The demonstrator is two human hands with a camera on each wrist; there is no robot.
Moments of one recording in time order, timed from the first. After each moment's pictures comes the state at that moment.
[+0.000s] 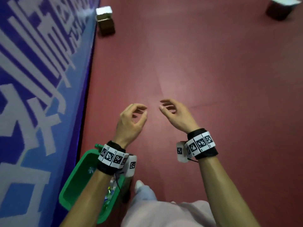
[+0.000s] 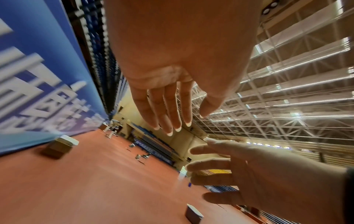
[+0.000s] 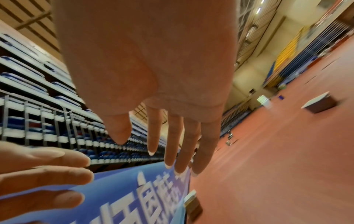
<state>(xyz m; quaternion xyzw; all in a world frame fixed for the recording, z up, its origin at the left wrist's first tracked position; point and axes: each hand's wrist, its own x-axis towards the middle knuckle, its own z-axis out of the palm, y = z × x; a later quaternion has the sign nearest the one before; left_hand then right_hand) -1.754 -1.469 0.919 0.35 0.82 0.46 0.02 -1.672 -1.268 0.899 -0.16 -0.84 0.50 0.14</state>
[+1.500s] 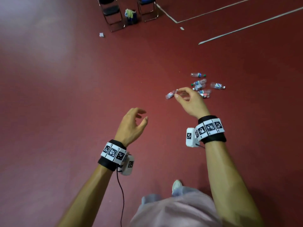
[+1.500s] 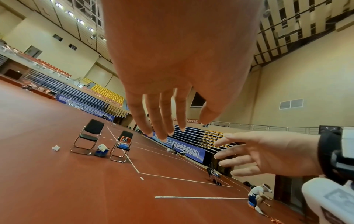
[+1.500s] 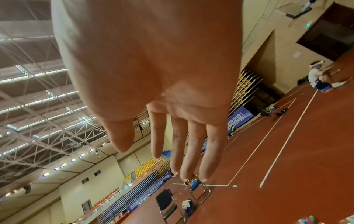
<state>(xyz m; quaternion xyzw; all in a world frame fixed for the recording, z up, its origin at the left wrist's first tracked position) -1.102 -0.524 0.886 0.89 0.31 0.17 0.29 -0.847 -0.645 0.876 -0.77 -0.35 0.21 0.48</state>
